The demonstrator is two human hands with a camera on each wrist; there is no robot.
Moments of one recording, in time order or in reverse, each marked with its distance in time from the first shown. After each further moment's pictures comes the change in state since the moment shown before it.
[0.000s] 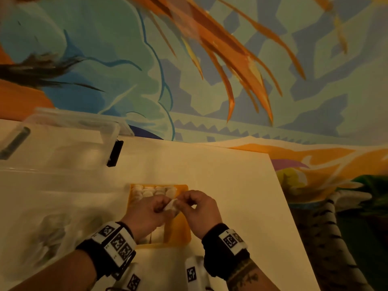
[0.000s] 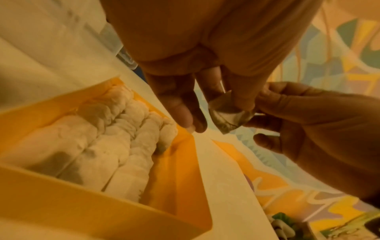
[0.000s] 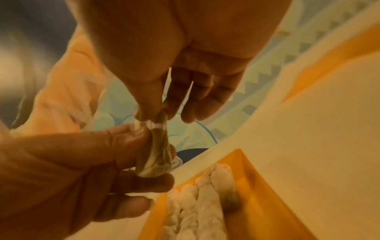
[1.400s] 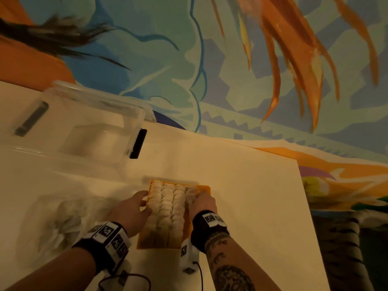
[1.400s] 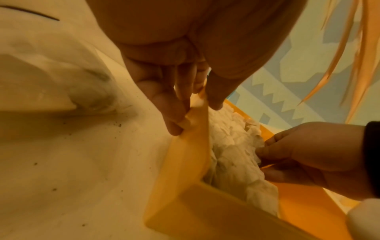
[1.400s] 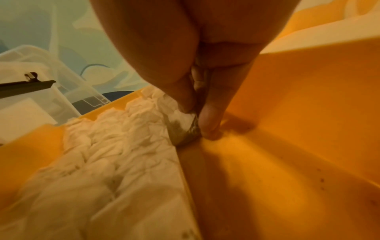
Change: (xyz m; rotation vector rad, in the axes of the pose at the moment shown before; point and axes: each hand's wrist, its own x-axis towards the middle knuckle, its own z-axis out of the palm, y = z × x) left_hand 0.037 -0.097 -0.070 0.400 0.204 -0.360; right_hand 0.091 0.026 0.083 -0.509 -0.160 0.624
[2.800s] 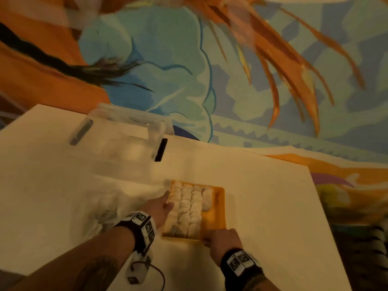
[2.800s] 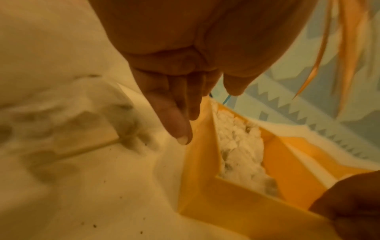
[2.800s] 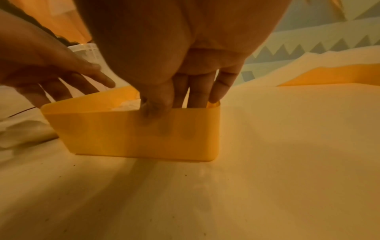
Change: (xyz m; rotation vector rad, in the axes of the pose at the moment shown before) left_hand -0.029 0.009 -0.007 0.142 -0.097 0.061; right_hand -0.063 0.092 0.025 -0.688 -0.082 -0.535
